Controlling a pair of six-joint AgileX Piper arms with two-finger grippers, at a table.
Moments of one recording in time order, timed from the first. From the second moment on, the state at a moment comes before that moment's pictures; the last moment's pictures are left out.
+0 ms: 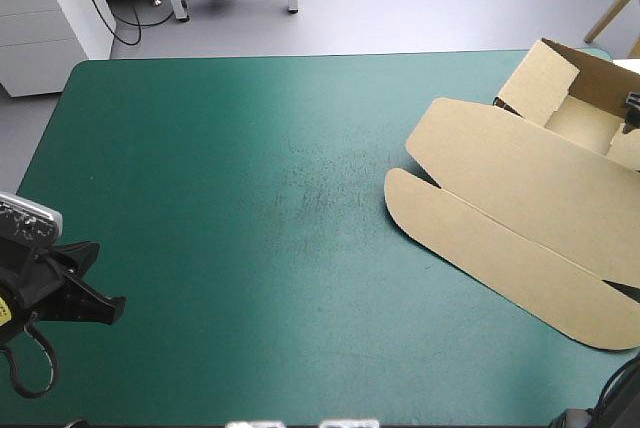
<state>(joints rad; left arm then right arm) -0.49 0.68 -1.14 0.23 1.25 -0.11 -0.51 1.99 -2.01 0.12 1.22 -0.04</state>
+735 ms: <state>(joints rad) -0.49 0.68 -1.14 0.24 1.25 -0.21 -0.09 1.36 -1.58 0.43 1.17 -0.35</state>
